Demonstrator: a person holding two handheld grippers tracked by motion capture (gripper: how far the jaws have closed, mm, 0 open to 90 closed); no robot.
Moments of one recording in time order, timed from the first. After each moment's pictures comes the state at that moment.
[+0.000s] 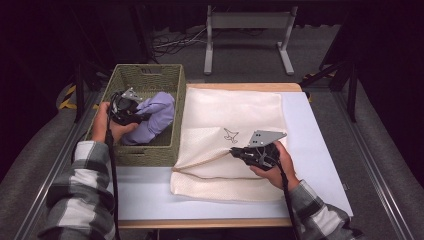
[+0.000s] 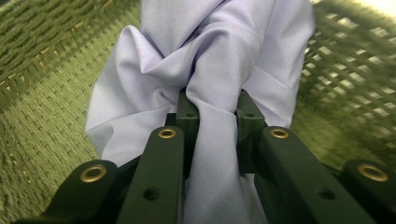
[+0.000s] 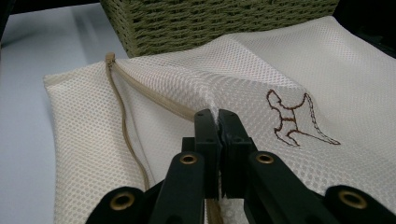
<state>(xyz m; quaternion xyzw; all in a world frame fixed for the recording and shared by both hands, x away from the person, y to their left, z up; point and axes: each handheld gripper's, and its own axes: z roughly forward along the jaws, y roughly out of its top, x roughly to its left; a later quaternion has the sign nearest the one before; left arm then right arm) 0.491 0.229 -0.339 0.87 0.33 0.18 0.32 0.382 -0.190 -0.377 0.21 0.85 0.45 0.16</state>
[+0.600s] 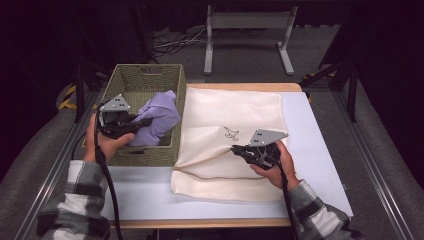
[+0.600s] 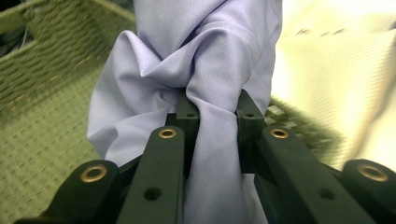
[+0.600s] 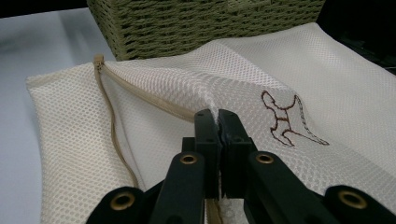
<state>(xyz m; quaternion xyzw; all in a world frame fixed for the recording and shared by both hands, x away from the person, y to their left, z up) 0.424 0.231 -0.313 0.83 0.29 0.17 0.44 0.381 -0.190 -0.375 0.22 0.85 0.45 0.18</state>
